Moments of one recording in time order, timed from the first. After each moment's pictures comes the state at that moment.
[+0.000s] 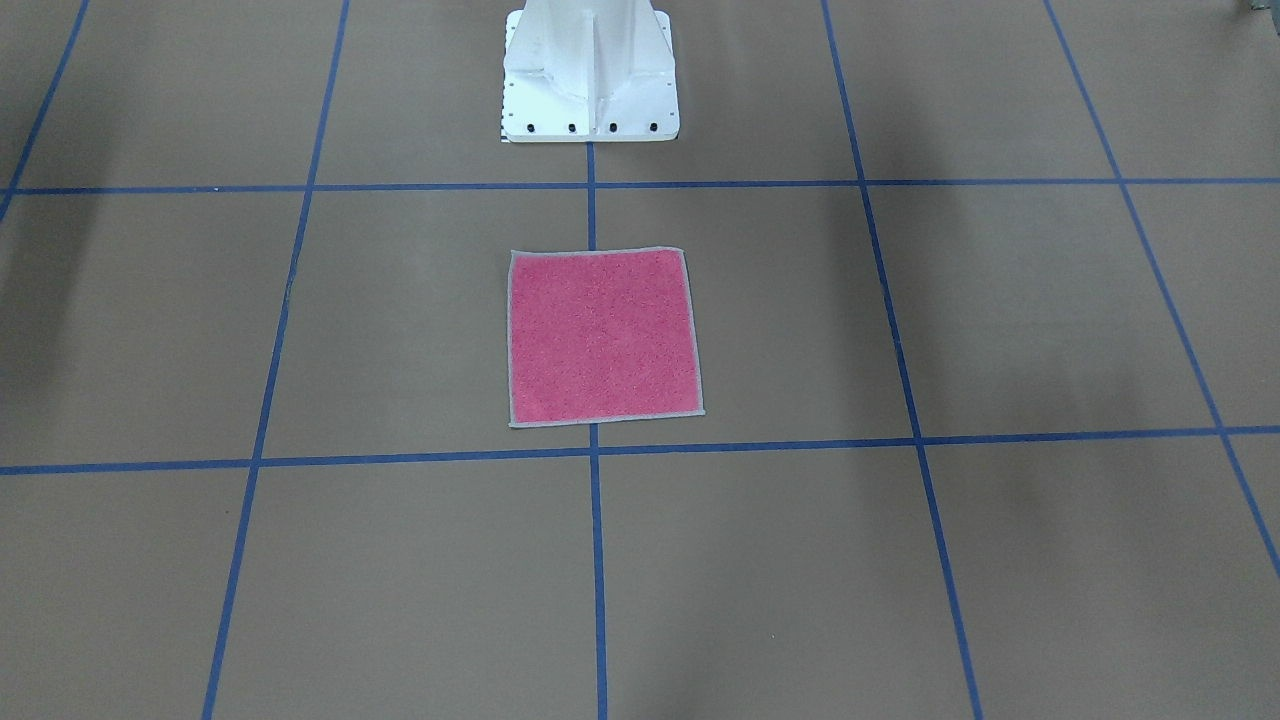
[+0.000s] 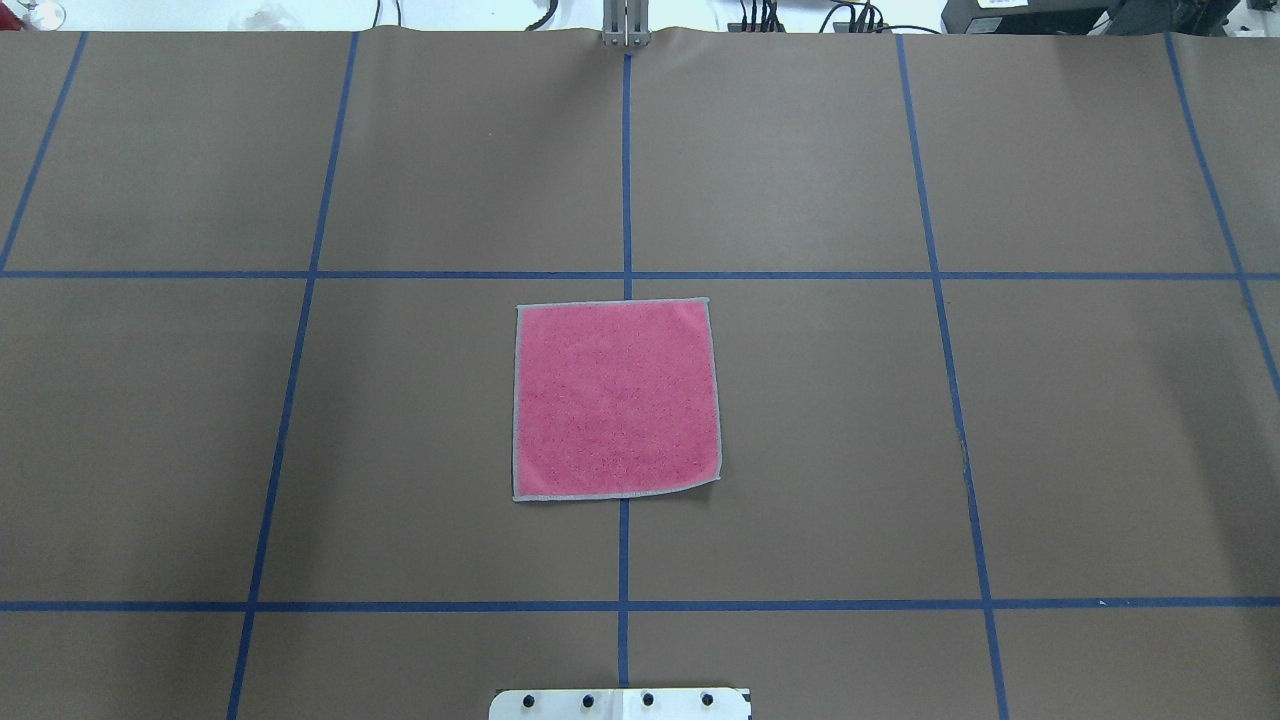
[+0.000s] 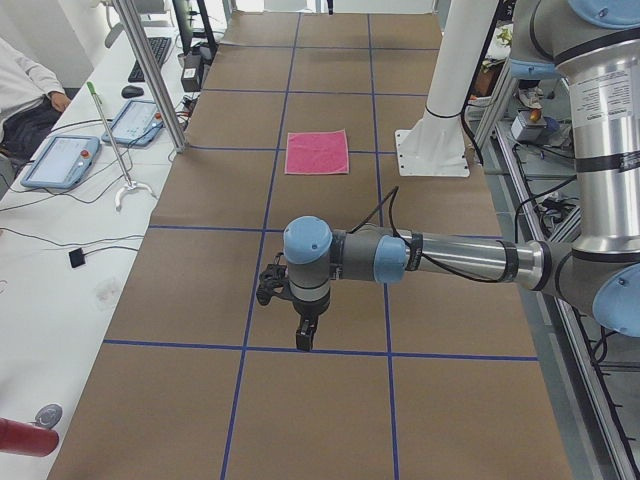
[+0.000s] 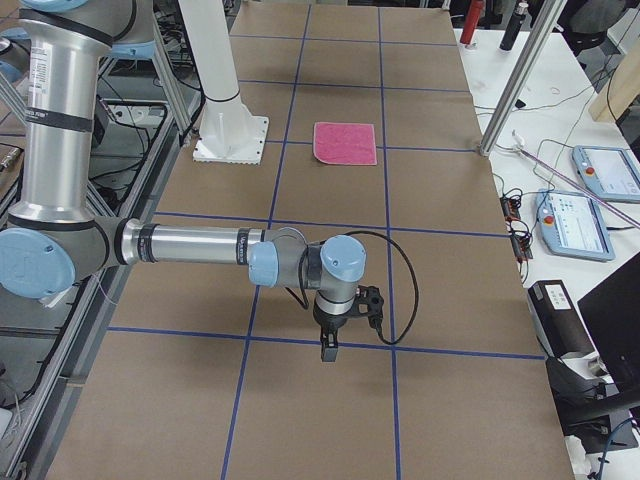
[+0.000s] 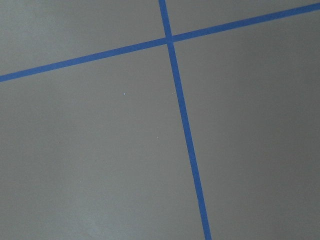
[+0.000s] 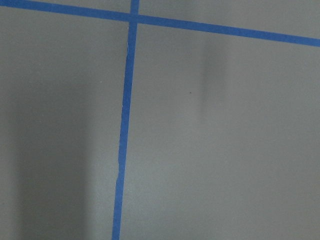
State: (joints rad) left arm -1.53 -1.37 -1.86 -1.53 -2.27 0.14; right arm 1.50 -1.73 1.72 -1.61 2.22 -0.06
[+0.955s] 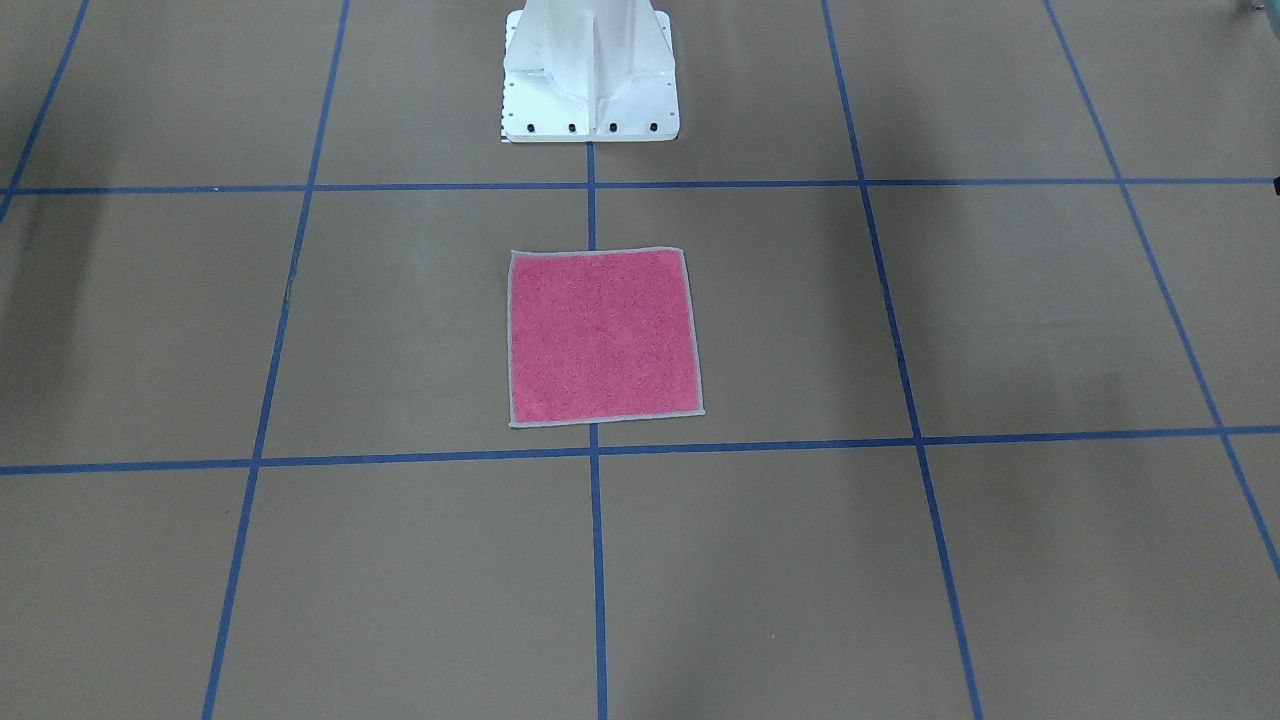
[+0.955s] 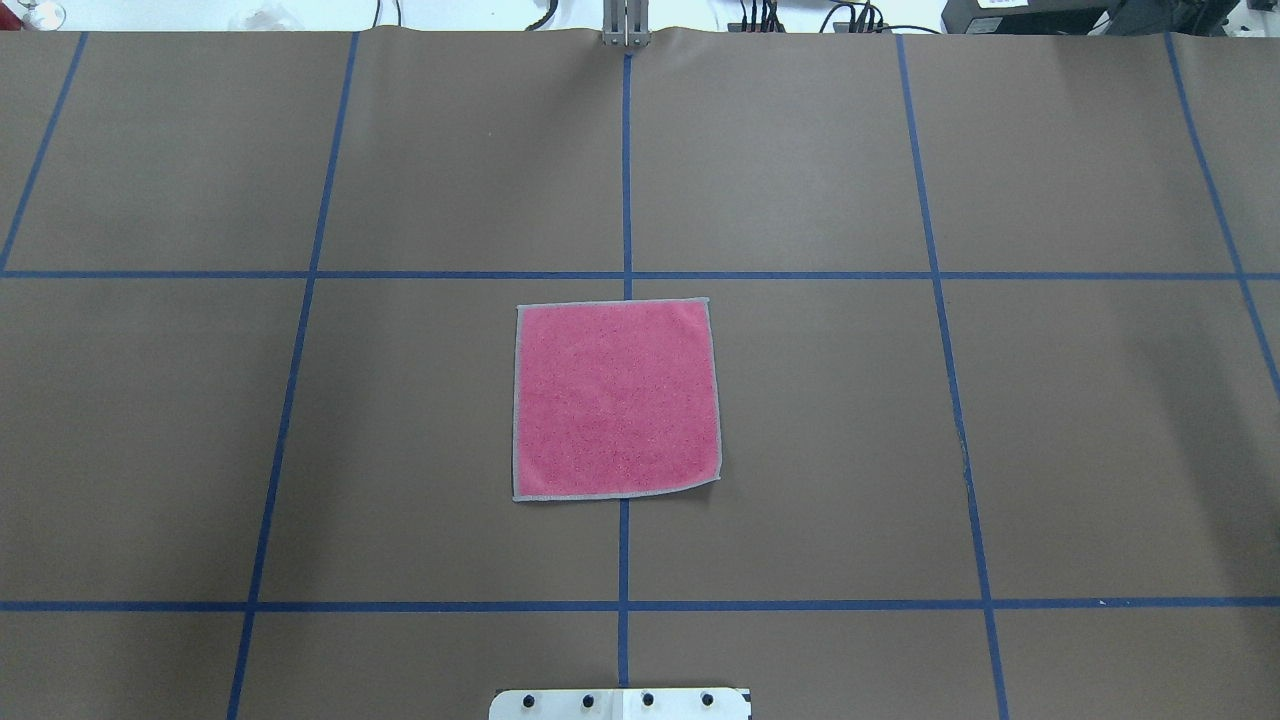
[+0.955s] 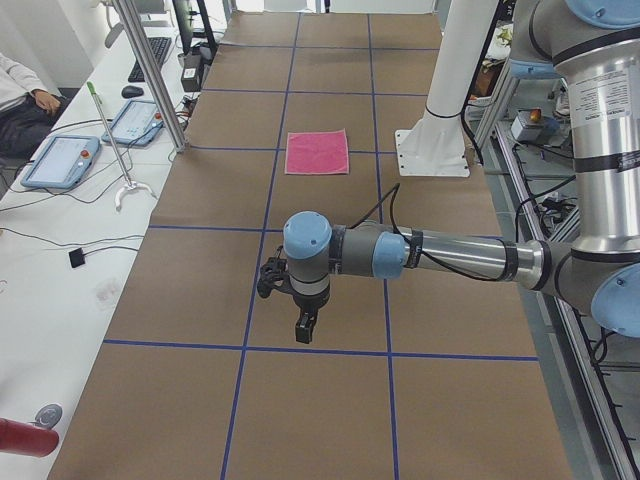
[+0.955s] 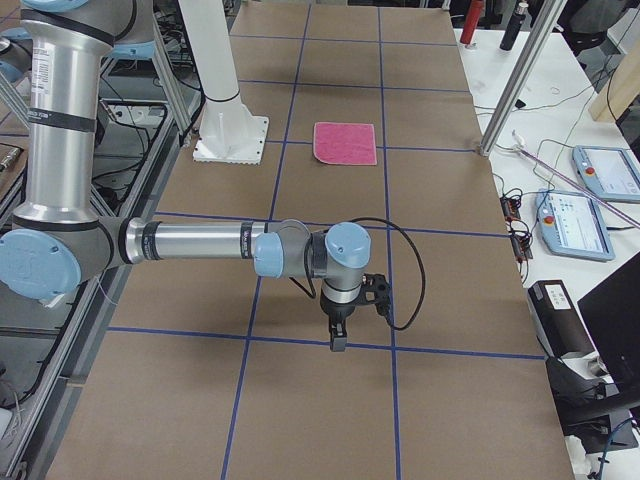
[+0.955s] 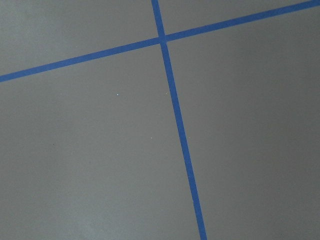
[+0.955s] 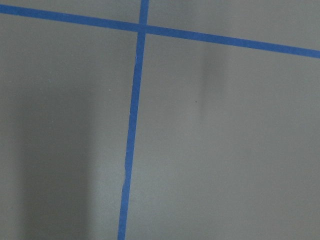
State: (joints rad) left arm -1.51 -1.37 -1.88 -1.53 -2.31 0.14; right arm 1.50 -1.70 1.78 -1.60 2.22 -0.06
